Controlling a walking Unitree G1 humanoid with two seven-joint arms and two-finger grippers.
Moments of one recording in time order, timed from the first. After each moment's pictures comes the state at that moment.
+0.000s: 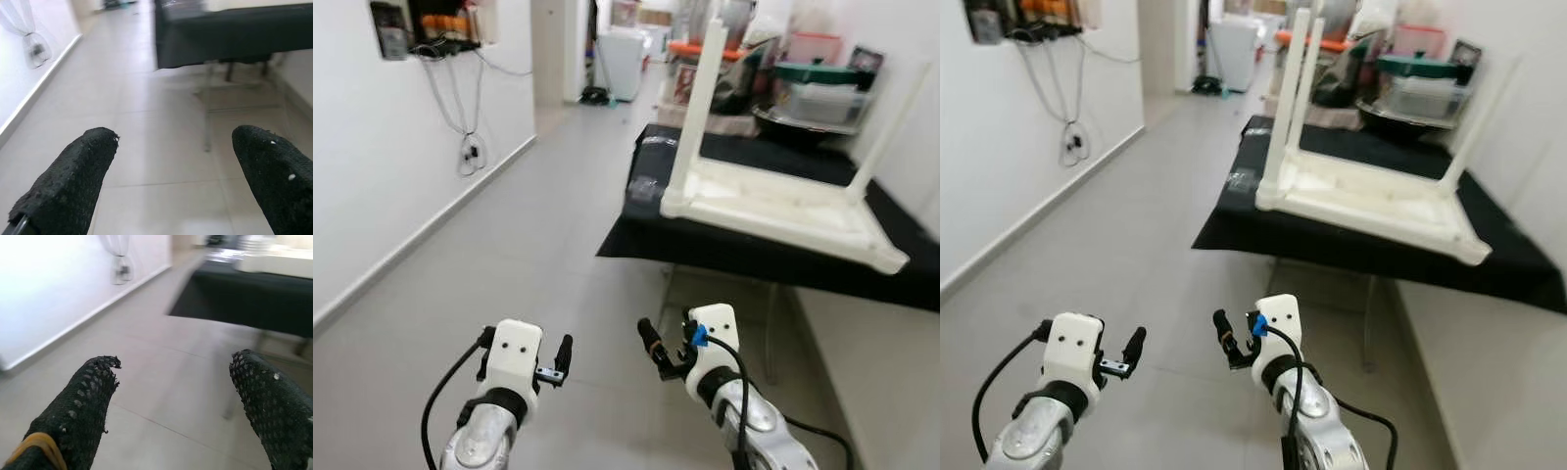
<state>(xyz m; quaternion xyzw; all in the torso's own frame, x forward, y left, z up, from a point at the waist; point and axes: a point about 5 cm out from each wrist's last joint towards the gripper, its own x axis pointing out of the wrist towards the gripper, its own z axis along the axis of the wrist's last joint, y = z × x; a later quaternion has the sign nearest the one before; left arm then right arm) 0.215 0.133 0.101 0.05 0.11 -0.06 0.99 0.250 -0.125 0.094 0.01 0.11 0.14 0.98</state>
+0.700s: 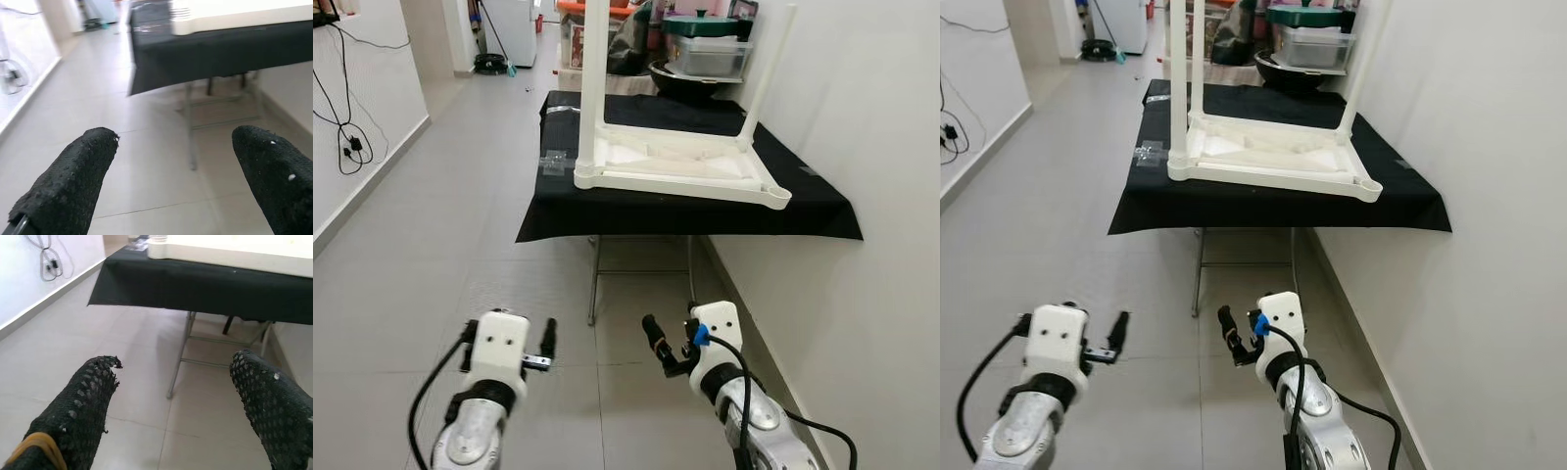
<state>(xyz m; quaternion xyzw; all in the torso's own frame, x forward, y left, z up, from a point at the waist) 0.221 0.164 0.116 0.07 0.06 0.05 0.99 0.258 -0.131 0.100 0.00 0.09 0.12 0.99</state>
